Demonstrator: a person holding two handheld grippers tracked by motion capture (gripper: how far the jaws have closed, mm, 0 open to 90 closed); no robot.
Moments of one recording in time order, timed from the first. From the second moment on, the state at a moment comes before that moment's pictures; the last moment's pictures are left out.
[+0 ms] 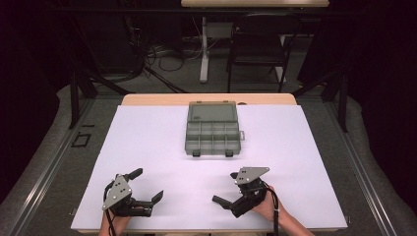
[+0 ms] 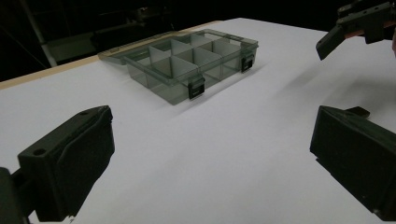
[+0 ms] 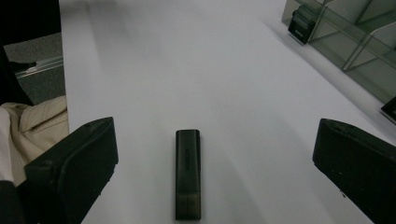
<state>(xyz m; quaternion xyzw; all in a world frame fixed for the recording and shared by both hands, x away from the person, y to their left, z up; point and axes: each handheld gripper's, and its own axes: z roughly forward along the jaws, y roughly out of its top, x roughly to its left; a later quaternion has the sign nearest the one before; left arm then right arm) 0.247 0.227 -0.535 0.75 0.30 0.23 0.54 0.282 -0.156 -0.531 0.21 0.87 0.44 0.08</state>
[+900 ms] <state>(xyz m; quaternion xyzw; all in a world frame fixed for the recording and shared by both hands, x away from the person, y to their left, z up) 0.247 0.228 -0.536 0.75 0.30 0.23 0.54 0.273 -0.142 -0.554 0.18 0.91 0.37 0.06</state>
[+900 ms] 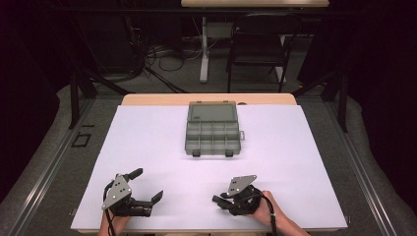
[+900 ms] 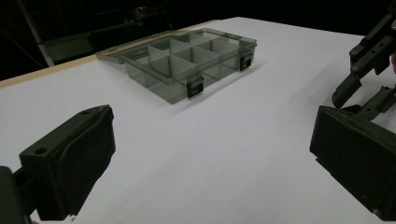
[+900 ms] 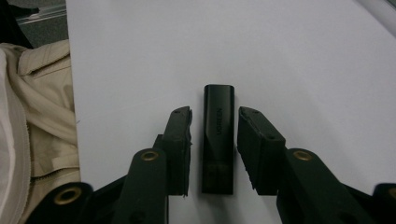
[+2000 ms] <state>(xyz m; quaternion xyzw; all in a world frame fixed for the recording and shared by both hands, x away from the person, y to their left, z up) 0.248 0.227 -0.536 0.75 0.29 0.23 0.54 0.270 -0.148 -0.540 0.19 0.90 0.39 0.09</state>
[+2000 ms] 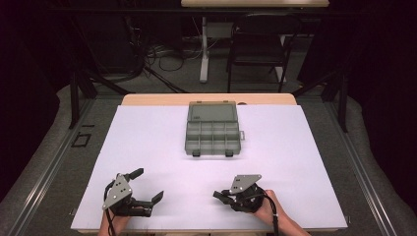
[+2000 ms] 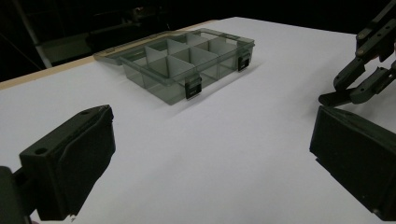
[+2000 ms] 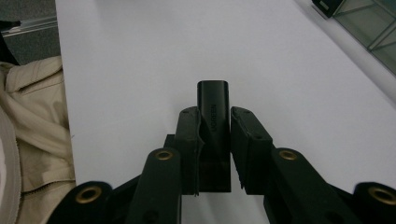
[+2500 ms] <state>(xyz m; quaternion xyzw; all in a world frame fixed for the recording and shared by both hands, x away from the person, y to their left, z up) 0.248 0.227 -0.535 0.75 0.29 0.23 0.54 0.271 -0.159 -0.529 0.20 0.89 0.40 0.11</state>
